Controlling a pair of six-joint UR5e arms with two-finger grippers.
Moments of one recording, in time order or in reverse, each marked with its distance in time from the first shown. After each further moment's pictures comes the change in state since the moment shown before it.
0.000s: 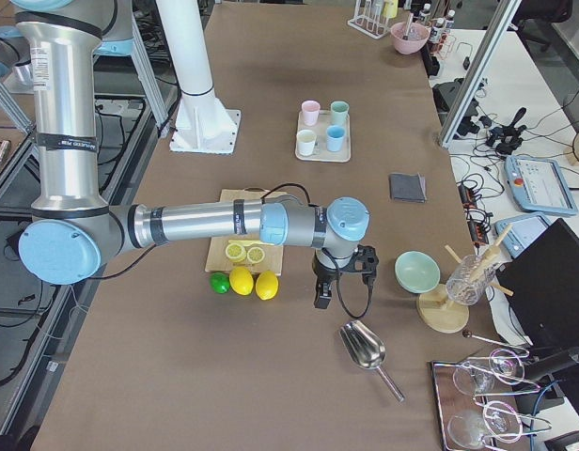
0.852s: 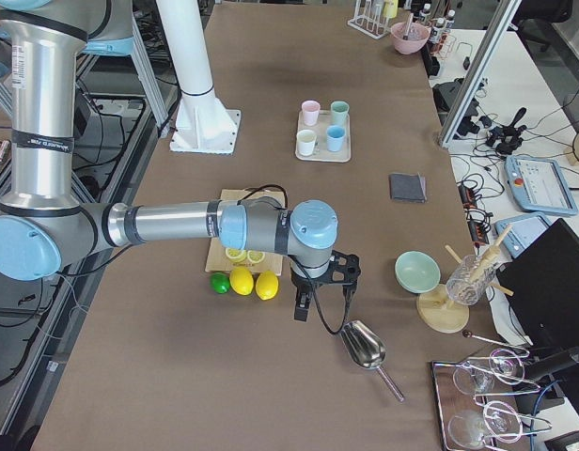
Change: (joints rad) left arm 0.092 -0.005 -0.004 -0.001 0.014 -0.004; right arm 0.106 -0.106 0.096 0.001 -0.034 -0.005
